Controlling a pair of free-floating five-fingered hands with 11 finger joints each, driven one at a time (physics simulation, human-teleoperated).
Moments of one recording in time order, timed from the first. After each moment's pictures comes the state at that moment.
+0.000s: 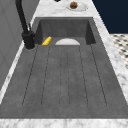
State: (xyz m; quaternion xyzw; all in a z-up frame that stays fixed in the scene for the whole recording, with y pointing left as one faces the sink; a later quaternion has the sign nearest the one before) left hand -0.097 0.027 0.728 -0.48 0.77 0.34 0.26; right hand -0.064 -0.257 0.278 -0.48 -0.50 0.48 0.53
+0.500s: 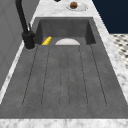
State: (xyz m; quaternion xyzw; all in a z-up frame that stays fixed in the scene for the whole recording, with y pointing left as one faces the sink) left hand -0.055 0.017 0.729 -0.49 0.77 0.33 0.25; right hand -0.064 -0.257 0.278 -0.48 -0.50 0.48 0.53
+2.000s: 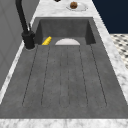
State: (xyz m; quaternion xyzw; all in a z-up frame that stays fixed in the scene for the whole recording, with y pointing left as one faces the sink) left hand 0.075 0.036 0.729 -0.50 0.78 0.30 0.23; right hand -0.064 -0.257 0.278 -0.48 -0.50 0.48 0.53
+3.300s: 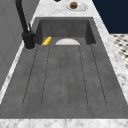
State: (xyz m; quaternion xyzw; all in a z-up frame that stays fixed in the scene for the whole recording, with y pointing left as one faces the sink) left hand 0.166 0.029 0.679 -0.50 0.79 0.29 0.22; right hand -0.064 -0.257 0.278 -0.48 -0.50 0.48 0.53
